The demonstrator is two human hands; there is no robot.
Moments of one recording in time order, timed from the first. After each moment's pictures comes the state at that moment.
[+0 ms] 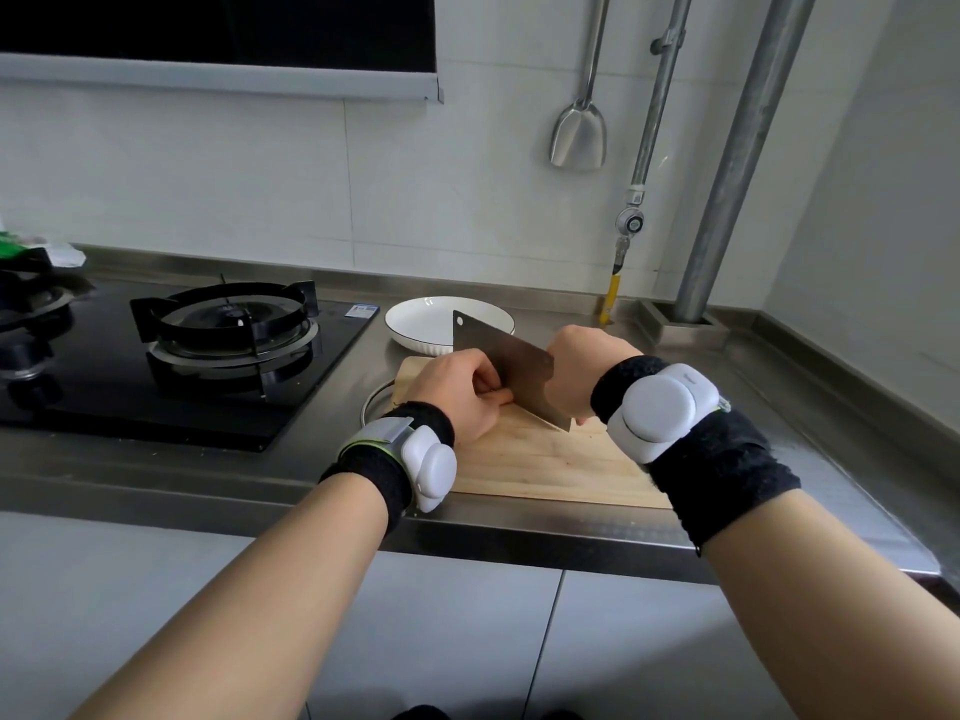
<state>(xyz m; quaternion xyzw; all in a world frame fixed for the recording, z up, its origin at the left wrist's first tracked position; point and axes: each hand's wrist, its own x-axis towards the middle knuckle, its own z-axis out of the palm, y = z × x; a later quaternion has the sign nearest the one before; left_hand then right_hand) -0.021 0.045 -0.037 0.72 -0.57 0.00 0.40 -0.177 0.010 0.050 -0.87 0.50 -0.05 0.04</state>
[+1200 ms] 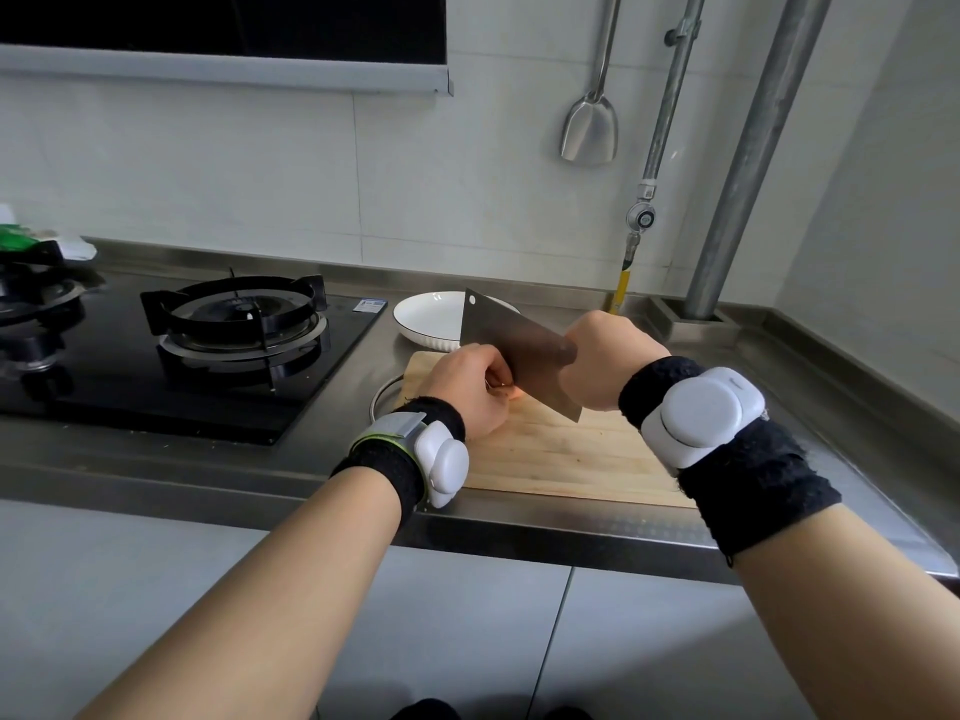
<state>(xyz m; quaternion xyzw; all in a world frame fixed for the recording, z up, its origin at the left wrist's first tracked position) -0.019 0.038 -0.042 0.69 -0.60 0.00 0.40 -0.183 0.010 0.052 -0.86 0.49 -0.12 0.04</state>
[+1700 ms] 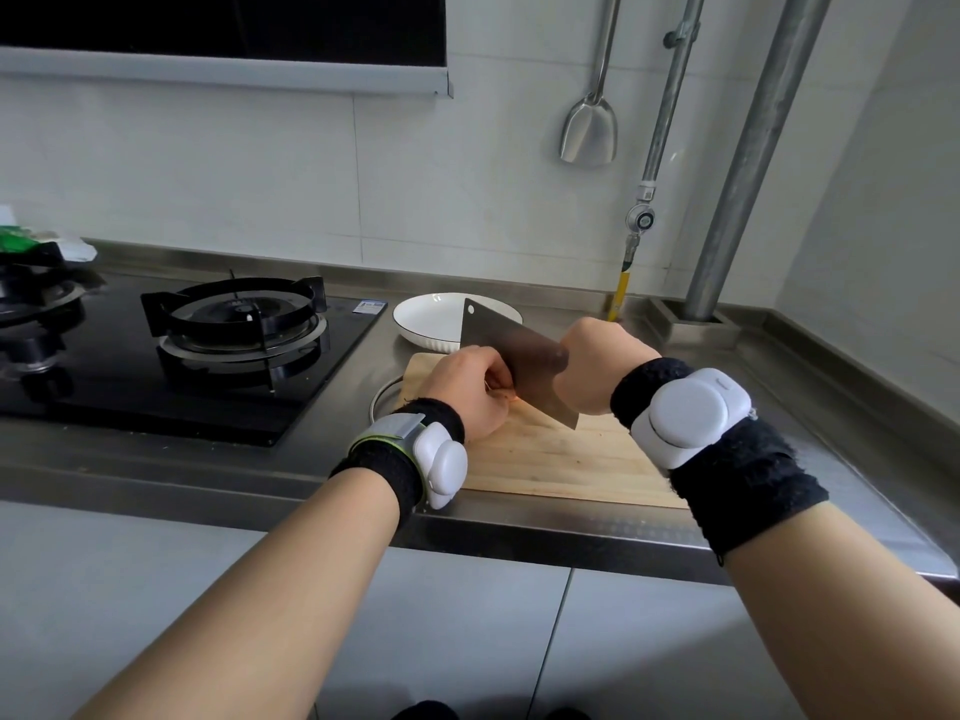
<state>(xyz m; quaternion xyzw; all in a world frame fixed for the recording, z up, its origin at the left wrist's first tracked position) -0.020 0.041 -0.038 0.70 -0.60 0.00 0.39 -0.177 0.005 0.046 -0.86 0.50 -0.10 0.04</state>
